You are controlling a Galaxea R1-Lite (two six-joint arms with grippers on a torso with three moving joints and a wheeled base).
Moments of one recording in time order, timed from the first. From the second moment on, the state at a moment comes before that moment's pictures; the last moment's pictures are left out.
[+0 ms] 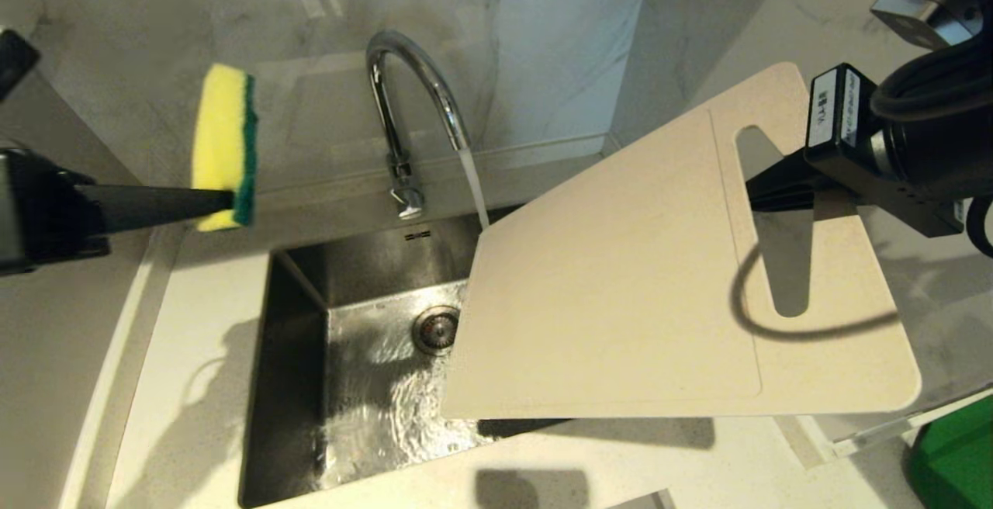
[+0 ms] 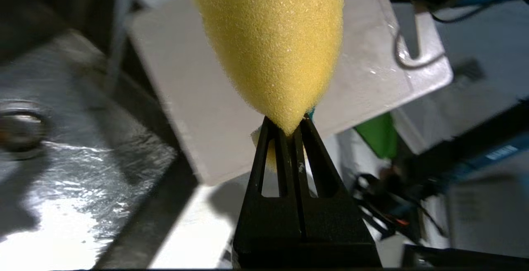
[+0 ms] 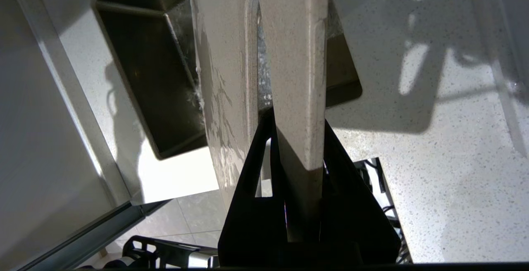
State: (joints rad) left arm -0.29 1.29 -1.03 -0.10 -0.74 -0.29; right arm 0.34 1.46 -1.77 0.86 0.07 0.52
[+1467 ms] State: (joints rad) left arm -0.69 1.92 -1.81 0.57 -0.93 -0.25; right arm 0.39 1.45 -1.76 0.86 0.07 0.52
